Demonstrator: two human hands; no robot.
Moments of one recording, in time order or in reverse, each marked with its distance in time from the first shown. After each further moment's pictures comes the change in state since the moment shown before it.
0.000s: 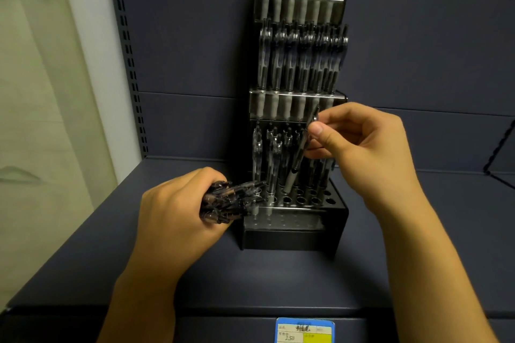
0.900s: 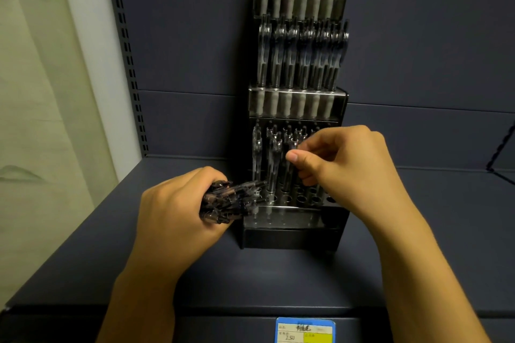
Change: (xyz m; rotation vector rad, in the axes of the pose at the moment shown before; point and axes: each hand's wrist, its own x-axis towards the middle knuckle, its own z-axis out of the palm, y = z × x) left_hand -0.001 0.000 0.001 -0.003 -0.005 0.017; right_hand -0.009 -0.001 0.008 -0.487 -0.129 0.093
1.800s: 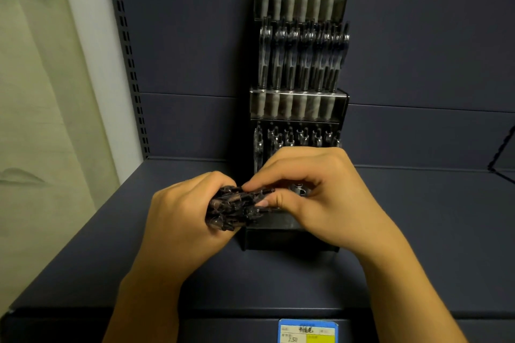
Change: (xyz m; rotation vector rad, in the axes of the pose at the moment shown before) left_hand 0.000 0.000 0.004 -0.110 -0.024 0.041; right_hand -0.014 -0.003 0.019 0.229 -0.240 -0.633
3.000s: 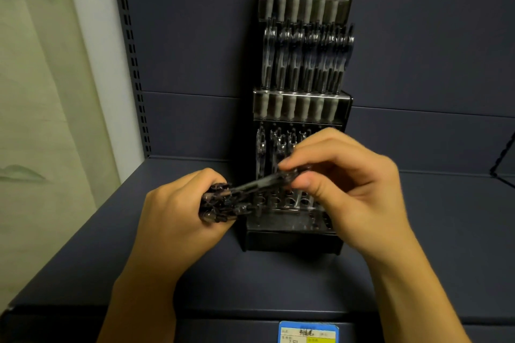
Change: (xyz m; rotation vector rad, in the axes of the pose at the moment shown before) left_hand -0.001 -0.003 -0.003 0.007 0.009 -0.073; right_hand -0.012 -0.001 -0.002 0.261 0.257 -0.061
